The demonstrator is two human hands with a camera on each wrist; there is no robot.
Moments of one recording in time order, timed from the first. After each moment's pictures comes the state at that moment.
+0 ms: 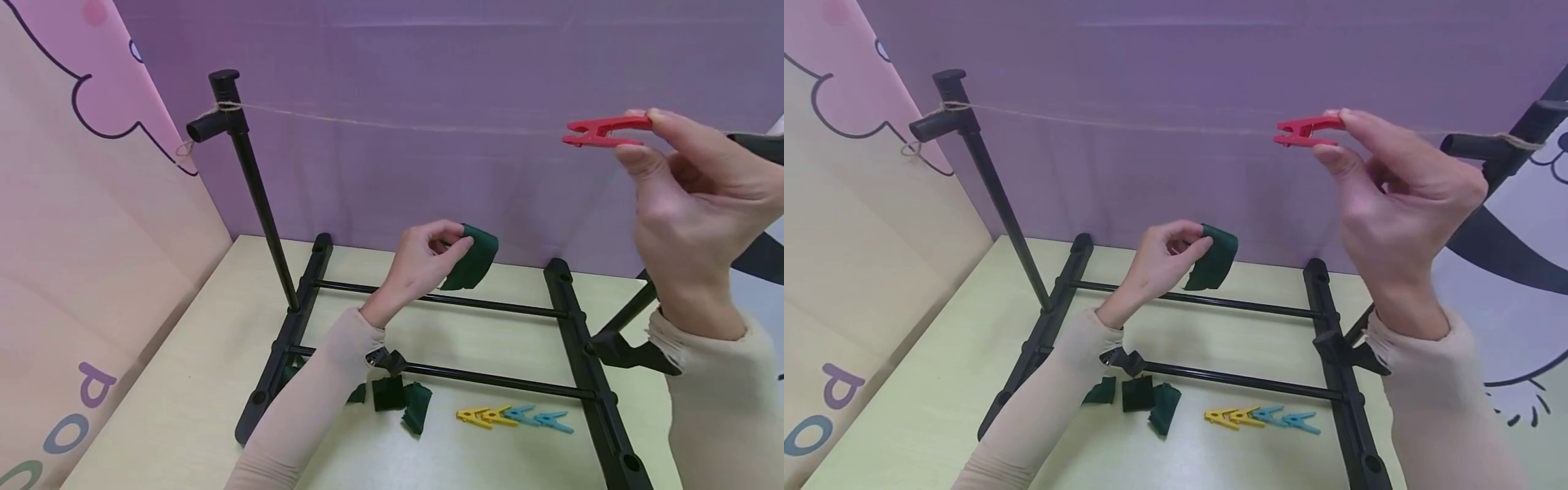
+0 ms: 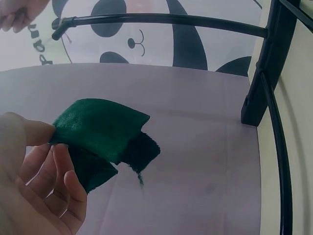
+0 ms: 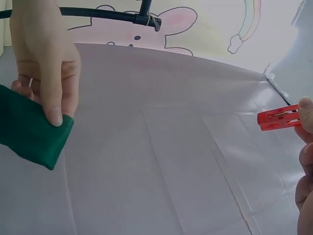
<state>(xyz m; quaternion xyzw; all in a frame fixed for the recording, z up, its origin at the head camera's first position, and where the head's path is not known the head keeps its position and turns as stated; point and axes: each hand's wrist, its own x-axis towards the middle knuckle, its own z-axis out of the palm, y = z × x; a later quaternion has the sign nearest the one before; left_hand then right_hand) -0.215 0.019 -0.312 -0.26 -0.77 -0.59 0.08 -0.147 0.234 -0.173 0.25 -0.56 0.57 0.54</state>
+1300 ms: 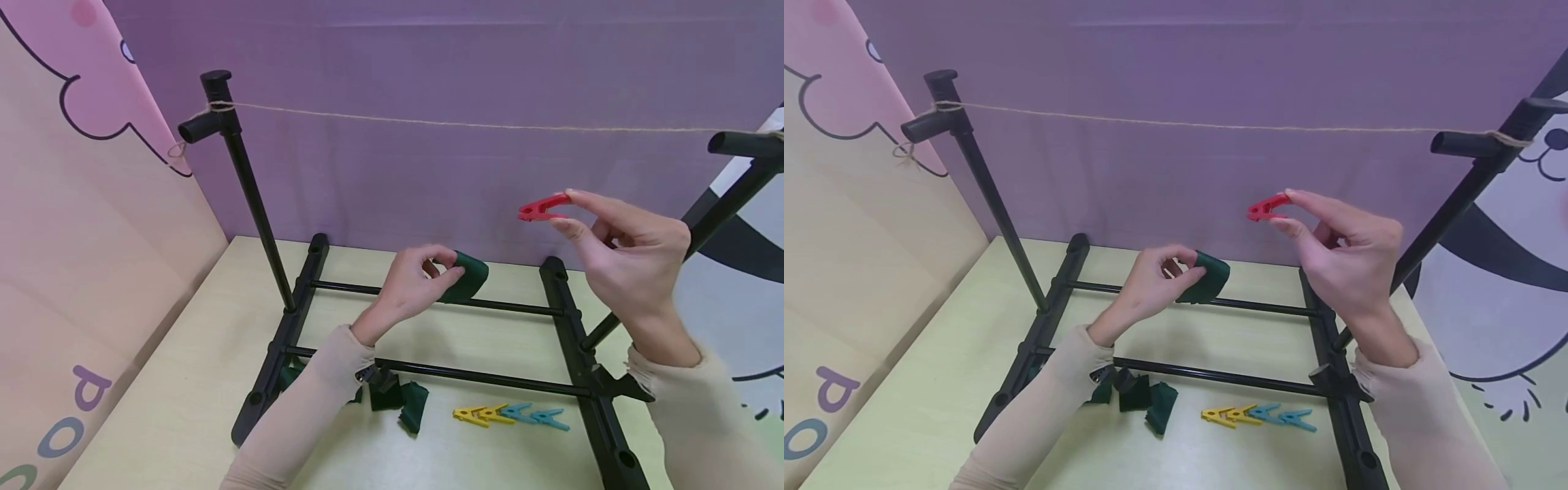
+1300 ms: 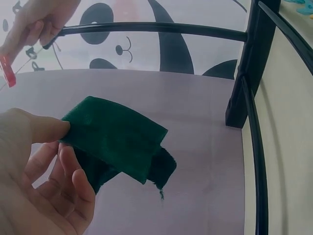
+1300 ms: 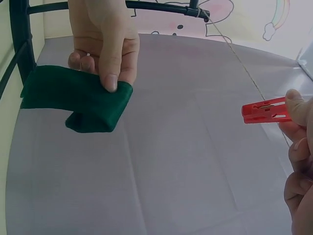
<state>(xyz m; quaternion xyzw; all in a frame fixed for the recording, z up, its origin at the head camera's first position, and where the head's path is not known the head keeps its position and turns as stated) -0.200 0.009 -0.335 -0.24 -0.80 -0.55 0.05 -0.147 0.250 -0.236 0.24 -0.72 0.47 0.45</state>
